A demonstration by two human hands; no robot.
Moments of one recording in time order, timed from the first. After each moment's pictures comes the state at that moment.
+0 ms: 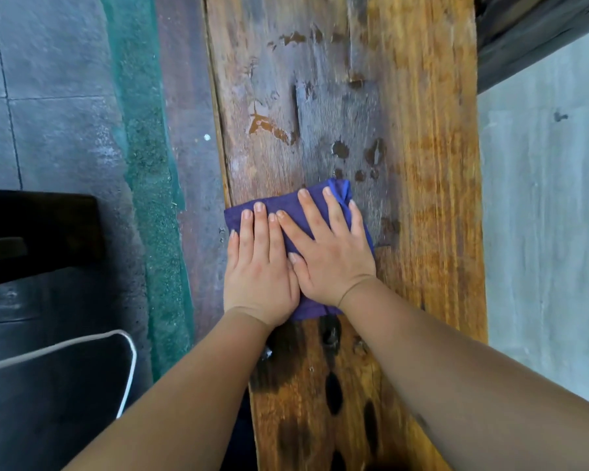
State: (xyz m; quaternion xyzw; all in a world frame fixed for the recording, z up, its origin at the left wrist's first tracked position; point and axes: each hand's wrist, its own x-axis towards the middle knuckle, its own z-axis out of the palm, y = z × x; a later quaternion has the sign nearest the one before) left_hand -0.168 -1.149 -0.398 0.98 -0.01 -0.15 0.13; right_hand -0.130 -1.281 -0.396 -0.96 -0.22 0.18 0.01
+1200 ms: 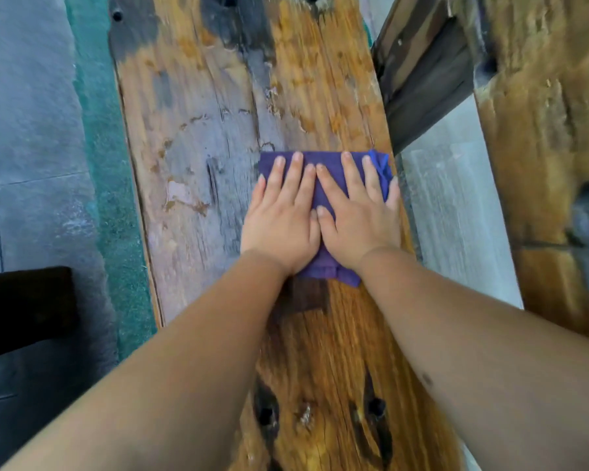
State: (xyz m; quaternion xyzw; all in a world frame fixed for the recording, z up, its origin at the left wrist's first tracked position) left_hand -0.006 -1.277 -0.406 0.98 -0.13 -0.12 0.12; right_hand -0.008 -1.418 -0.407 -0.99 -0.02 0.14 0.04
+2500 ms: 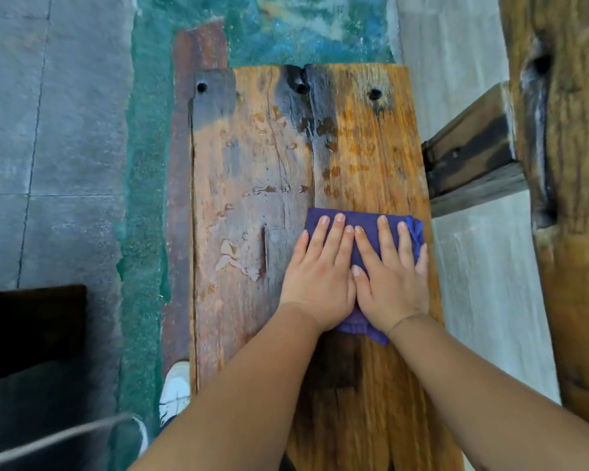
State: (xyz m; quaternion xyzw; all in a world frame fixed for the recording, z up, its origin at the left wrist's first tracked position) left_hand 0.024 -1.263 -0.407 0.97 -0.12 -0.15 0.14; right_hand 0.027 -1.403 -0.399 -0.98 -0.05 0.18 -0.03
